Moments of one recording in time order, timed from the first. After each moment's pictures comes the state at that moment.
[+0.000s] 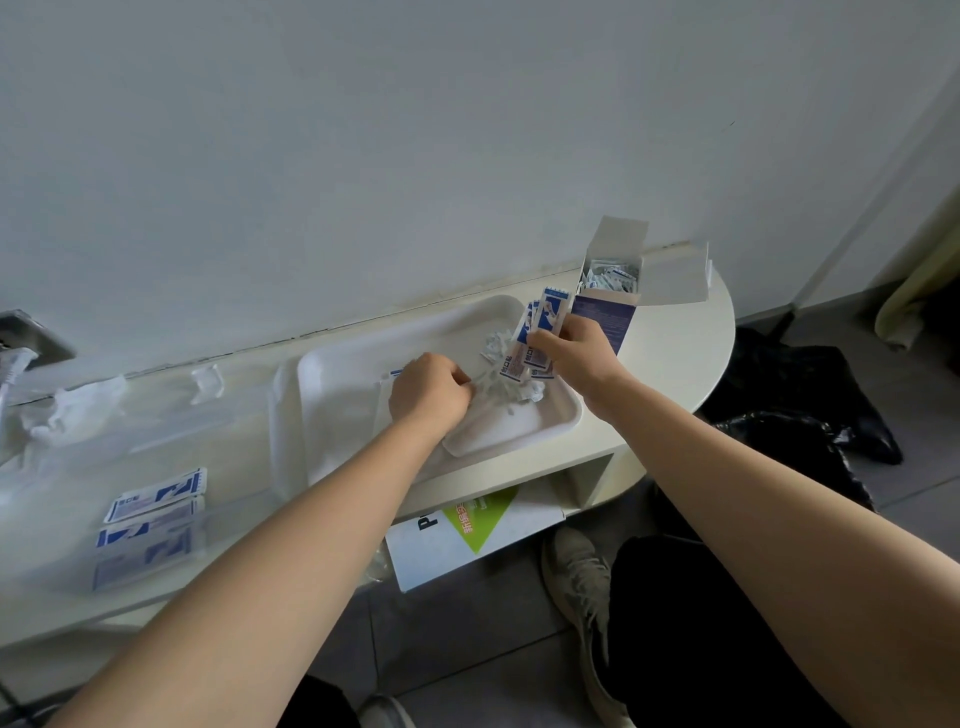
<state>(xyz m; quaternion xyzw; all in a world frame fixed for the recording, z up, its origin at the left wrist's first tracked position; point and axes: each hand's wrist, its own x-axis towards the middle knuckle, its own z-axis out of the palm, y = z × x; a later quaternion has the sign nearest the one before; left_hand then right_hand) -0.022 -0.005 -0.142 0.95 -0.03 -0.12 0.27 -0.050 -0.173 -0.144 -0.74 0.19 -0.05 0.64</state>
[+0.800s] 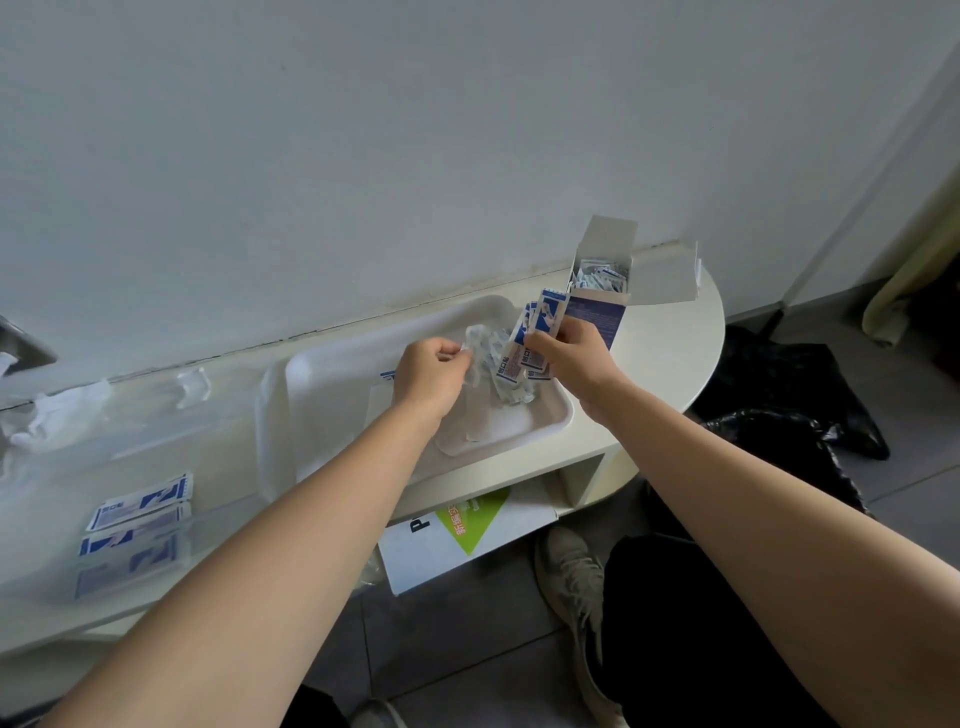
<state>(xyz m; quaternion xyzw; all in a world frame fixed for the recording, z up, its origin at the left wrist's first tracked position) -0.016 -0.021 -0.141 0.86 0.03 -0.11 0.50 -0.055 -0.177 -0.143 -0.74 0.20 -0.05 0.64</state>
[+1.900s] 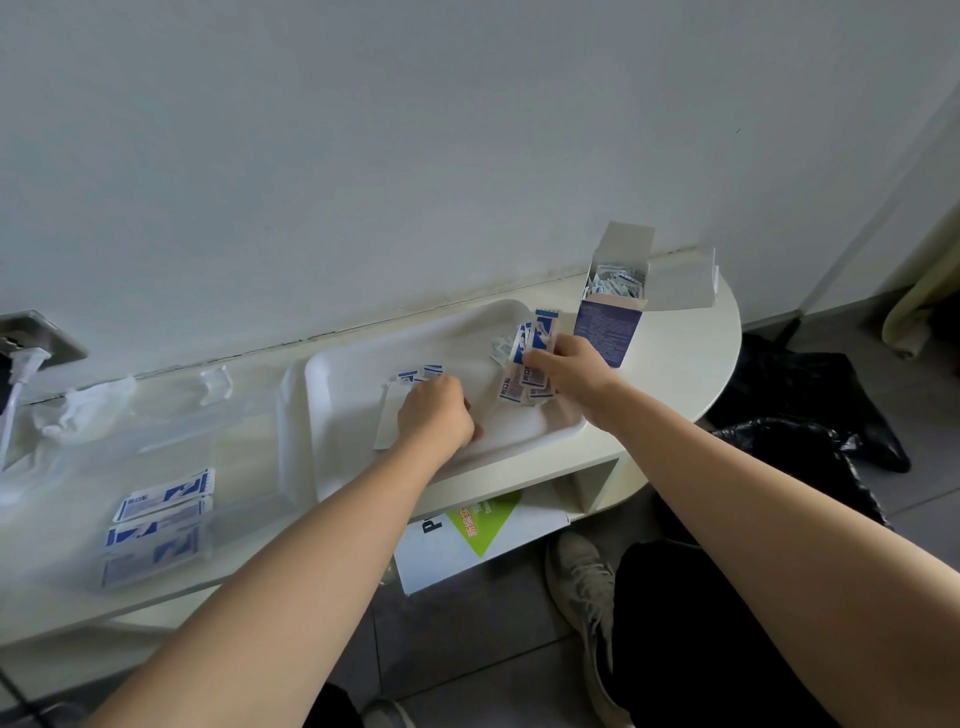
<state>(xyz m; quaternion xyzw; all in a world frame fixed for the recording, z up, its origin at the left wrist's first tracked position) -0.031 -0.004 -0.148 0.97 -0.05 -0.17 0.15 -0.053 -0.166 -0.145 -0.74 0.19 0.04 0.64</state>
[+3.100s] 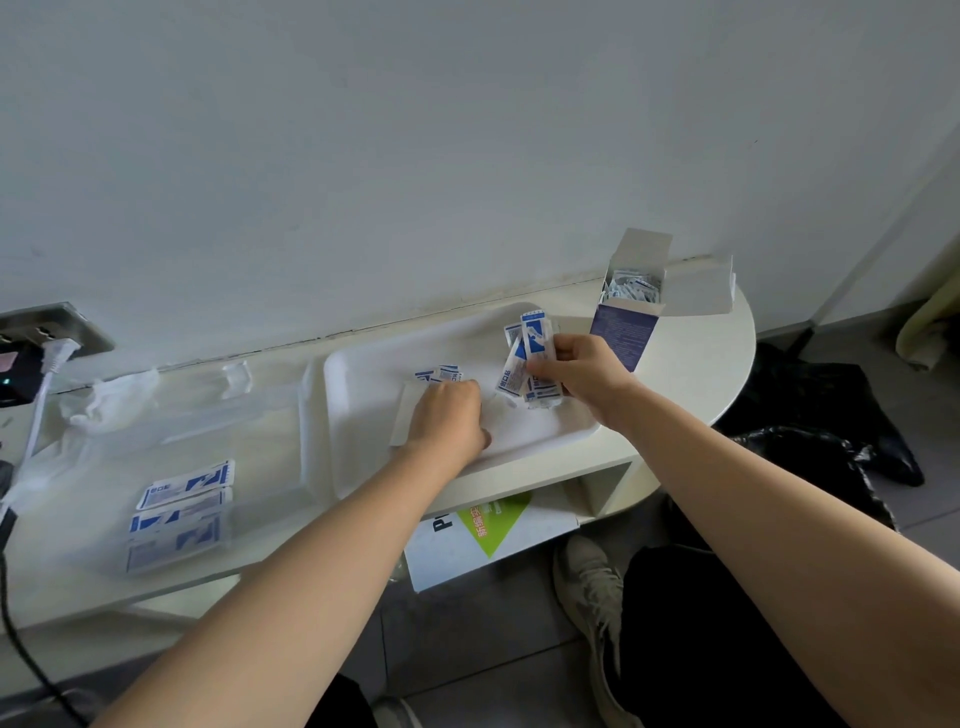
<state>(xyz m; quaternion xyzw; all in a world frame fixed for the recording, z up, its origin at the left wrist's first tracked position) -0.038 0.011 -0.155 0.98 -0.17 -0.09 0.11 -0.057 -0.159 -0.133 -0.74 0.16 0.04 0.65</state>
